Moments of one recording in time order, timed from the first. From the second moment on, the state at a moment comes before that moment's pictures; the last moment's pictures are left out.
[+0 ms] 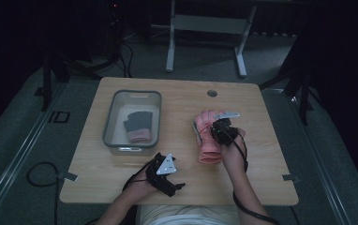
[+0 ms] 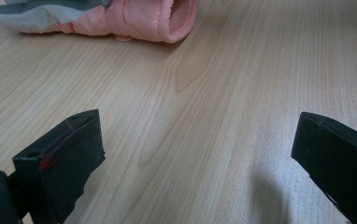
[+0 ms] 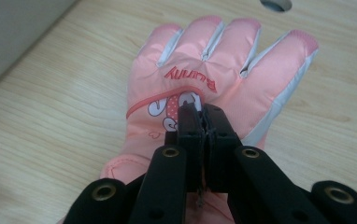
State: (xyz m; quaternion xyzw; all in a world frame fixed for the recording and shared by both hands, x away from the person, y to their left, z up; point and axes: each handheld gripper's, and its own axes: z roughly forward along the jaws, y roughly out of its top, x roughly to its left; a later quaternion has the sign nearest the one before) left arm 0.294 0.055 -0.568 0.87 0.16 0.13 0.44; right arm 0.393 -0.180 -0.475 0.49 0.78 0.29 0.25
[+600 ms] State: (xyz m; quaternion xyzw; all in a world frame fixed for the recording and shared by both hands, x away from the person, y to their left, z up) left arm 0.295 0.054 -0.569 0.88 0.16 0.13 0.44; right arm 0.403 -0.179 -0.503 0.49 0.79 0.29 0.22
